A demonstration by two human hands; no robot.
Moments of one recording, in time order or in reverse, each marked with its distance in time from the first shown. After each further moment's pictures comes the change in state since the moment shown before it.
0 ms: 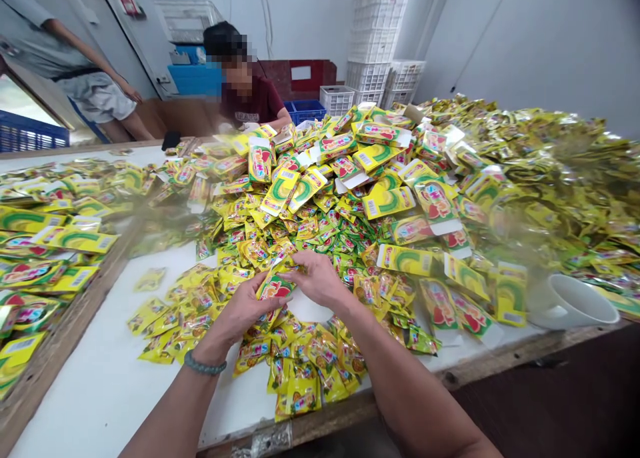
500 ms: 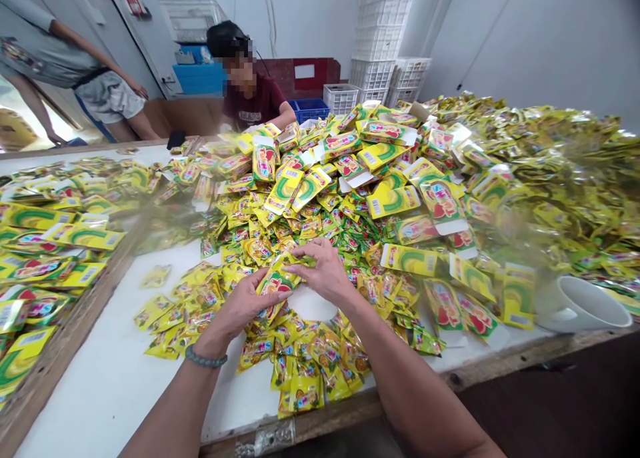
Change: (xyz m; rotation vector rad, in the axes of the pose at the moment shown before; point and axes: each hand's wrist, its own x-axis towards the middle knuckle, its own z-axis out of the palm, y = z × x) left_hand -0.001 0.006 -0.005 0.074 -0.018 0.044; right_hand -0.001 -0.008 -0.003 -0.027 0.089 0.120
